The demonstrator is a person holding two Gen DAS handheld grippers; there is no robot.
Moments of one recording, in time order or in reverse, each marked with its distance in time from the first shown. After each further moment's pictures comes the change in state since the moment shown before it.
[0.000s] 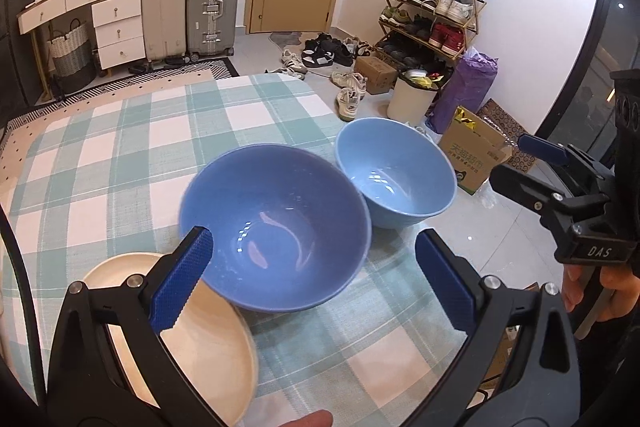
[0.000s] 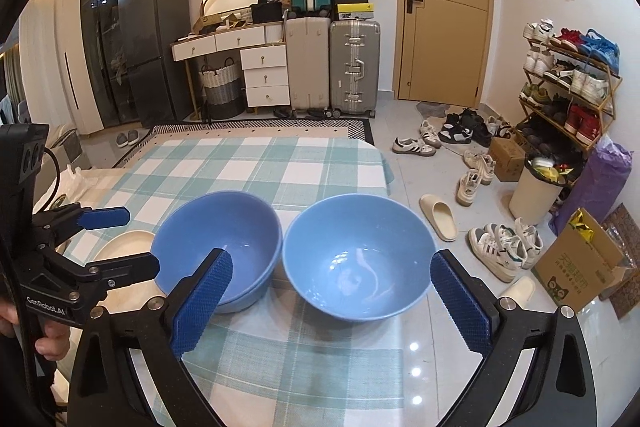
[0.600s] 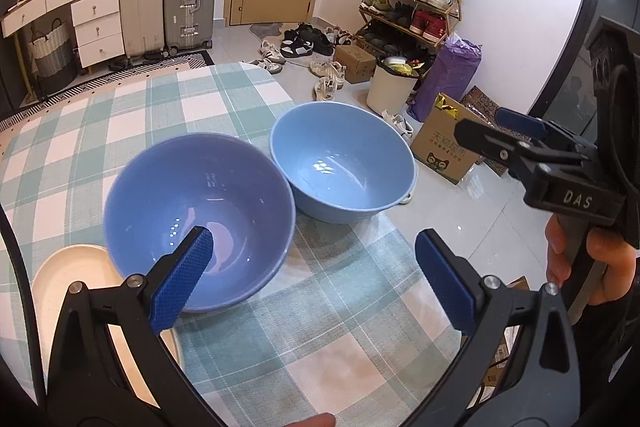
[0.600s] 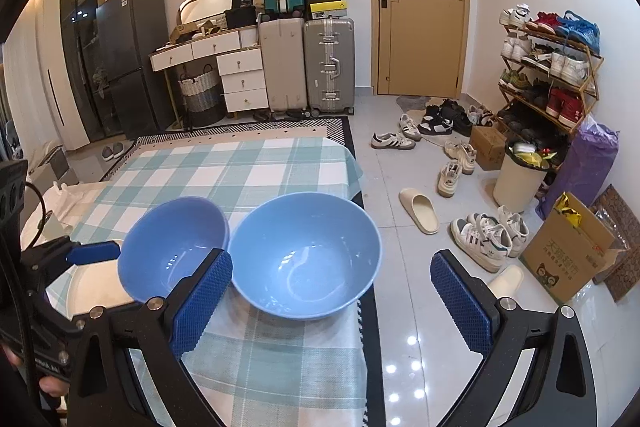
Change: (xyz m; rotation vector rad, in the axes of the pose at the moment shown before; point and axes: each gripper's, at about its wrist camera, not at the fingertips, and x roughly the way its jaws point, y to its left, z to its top) left arm 0.029 -0.072 -0.007 0.032 0.043 -0.040; right arm 0.003 -0.062 0.001 0.061 0.013 -0.039
